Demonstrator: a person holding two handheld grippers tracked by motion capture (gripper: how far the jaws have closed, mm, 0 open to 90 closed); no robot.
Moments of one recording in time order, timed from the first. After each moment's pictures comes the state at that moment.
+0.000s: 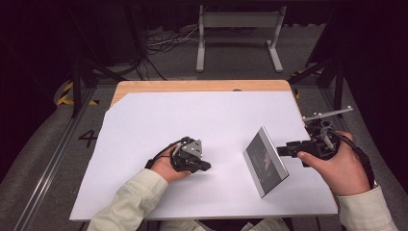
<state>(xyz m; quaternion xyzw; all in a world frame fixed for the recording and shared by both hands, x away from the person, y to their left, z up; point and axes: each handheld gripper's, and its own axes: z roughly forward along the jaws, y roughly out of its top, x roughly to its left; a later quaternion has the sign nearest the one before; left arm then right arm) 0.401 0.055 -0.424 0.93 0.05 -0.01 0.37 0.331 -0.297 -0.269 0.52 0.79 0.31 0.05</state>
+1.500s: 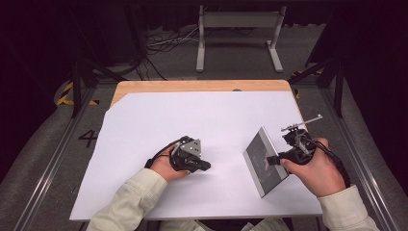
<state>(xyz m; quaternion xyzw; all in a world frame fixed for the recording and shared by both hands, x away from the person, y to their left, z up) 0.402 0.057 -0.425 0.92 0.05 -0.02 0.38 0.340 -0.269 -0.308 0.54 0.81 0.24 0.03</state>
